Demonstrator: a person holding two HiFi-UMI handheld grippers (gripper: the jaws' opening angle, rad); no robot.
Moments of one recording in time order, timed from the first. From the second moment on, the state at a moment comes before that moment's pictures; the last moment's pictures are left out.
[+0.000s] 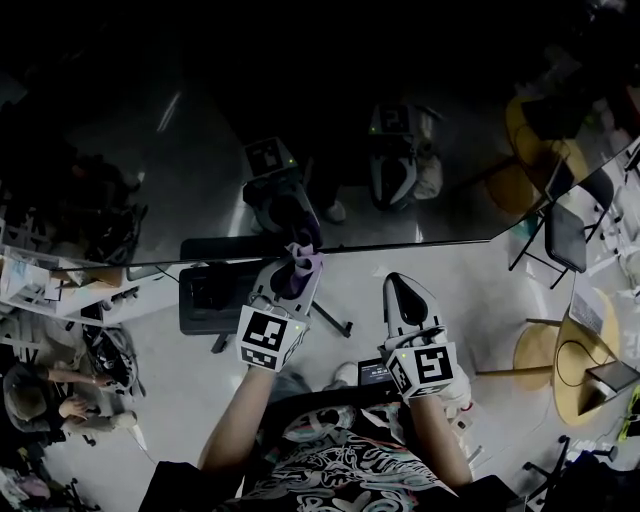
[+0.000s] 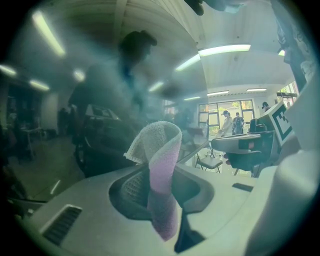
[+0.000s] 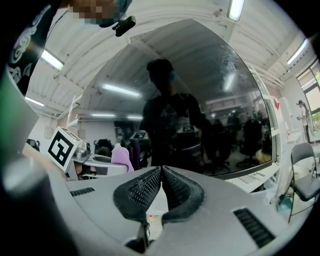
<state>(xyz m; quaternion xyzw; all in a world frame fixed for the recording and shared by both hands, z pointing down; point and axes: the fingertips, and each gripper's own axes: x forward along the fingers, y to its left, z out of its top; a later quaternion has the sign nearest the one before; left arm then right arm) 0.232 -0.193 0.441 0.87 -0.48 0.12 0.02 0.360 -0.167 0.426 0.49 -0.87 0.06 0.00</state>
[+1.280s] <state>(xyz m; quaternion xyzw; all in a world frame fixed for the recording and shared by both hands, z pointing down) 0.323 -0.208 0.444 0.91 -0.40 0.13 0.01 0.443 -0.161 0.442 0.58 -0.81 0.07 0.01</state>
